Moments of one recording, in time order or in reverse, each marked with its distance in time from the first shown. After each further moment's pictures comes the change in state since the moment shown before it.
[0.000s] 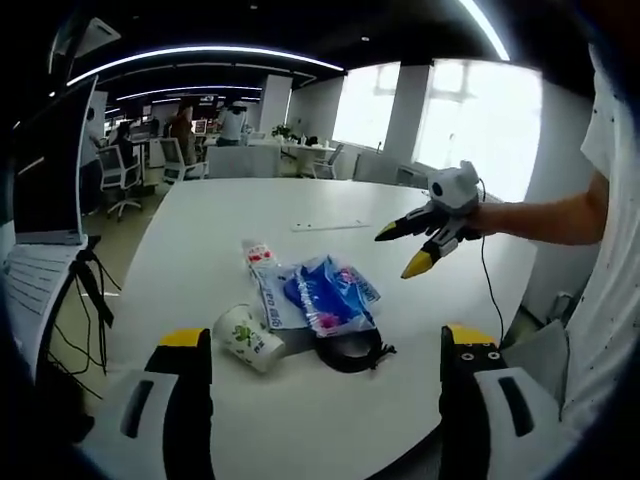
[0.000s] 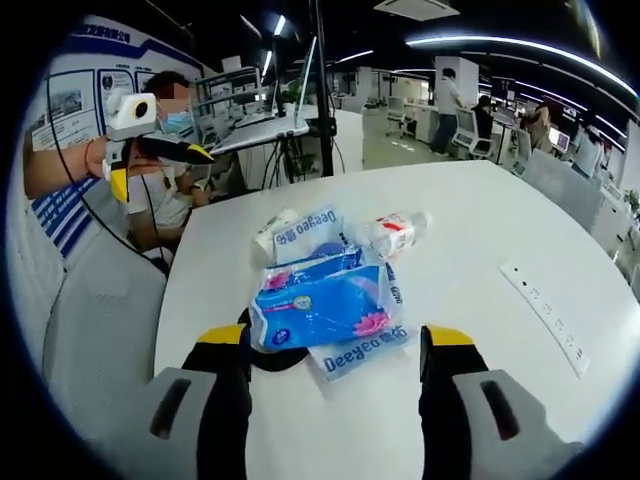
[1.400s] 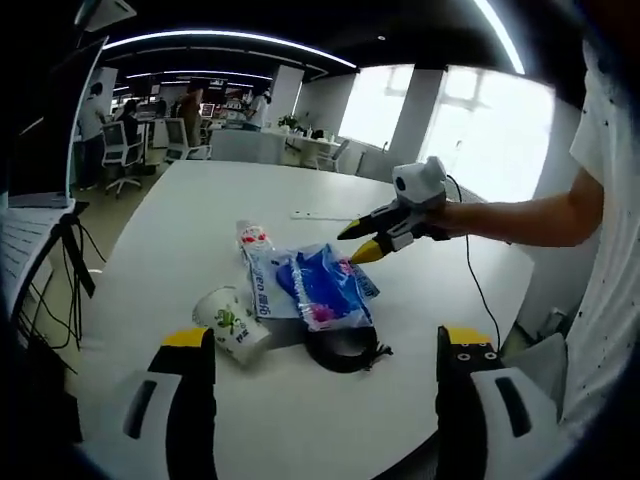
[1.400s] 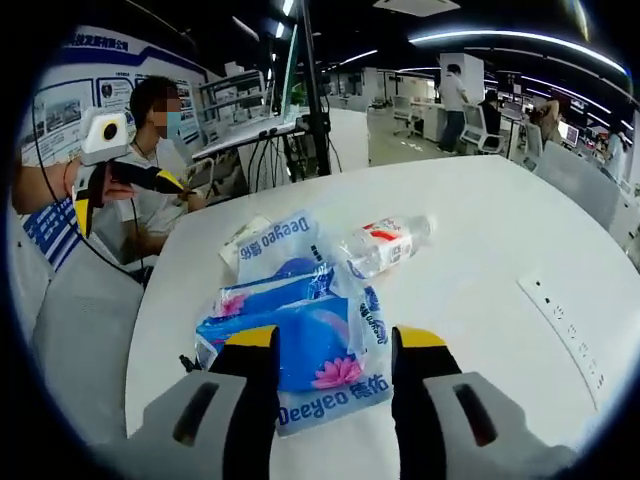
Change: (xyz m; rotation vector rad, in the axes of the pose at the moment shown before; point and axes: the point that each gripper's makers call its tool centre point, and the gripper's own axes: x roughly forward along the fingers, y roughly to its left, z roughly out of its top) left arm 0.026 -0.001 -0.022 -0.092 0.024 -0.015; right arm 0.063 -0.036 0.009 0.017 -0.012 0.053
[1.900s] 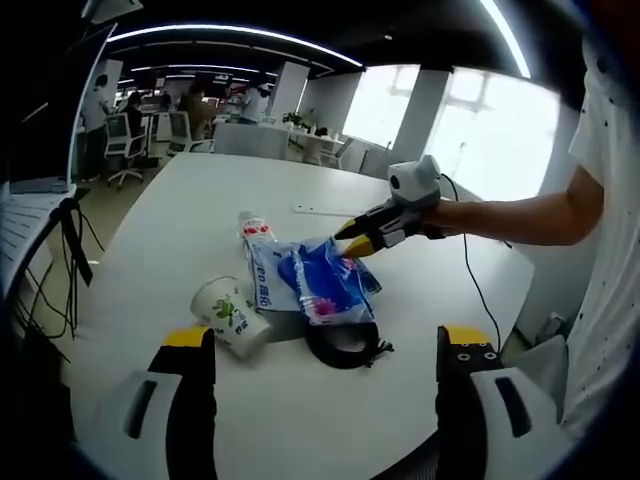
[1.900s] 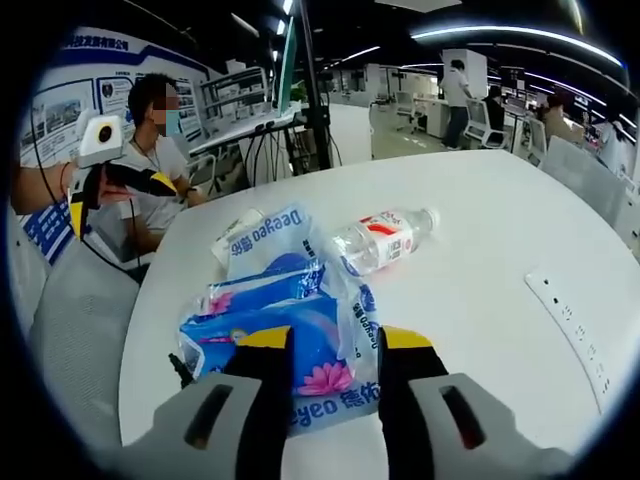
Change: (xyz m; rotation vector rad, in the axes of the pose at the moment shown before) left arm 0.004 0.004 -0.008 -0.030 0.006 0.004; right arm 0.014 -0.007 -0.005 0.001 0.021 0.018
